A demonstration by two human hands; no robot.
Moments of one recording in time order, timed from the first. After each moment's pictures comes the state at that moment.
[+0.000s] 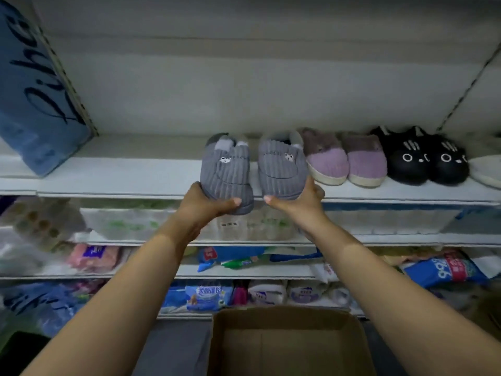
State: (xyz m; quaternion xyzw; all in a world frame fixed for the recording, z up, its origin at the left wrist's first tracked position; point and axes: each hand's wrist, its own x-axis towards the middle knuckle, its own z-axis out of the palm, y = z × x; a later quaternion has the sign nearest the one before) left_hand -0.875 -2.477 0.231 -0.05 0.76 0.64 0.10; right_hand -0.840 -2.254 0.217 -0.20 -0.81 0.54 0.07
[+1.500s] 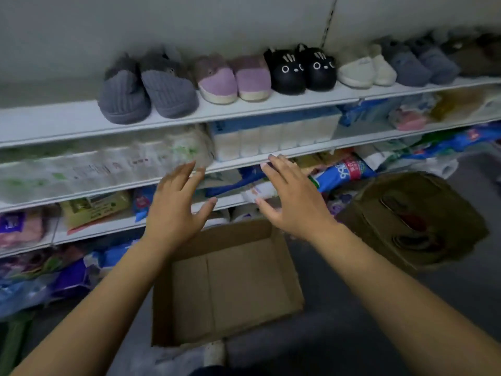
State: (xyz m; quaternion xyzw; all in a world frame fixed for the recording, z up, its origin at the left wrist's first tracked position) left_hand -0.656 -2.380 0.176 0.32 0.91 0.21 -0.12; right_hand -0.553 -2.139 0.196 0.00 -0.99 0.10 0.12
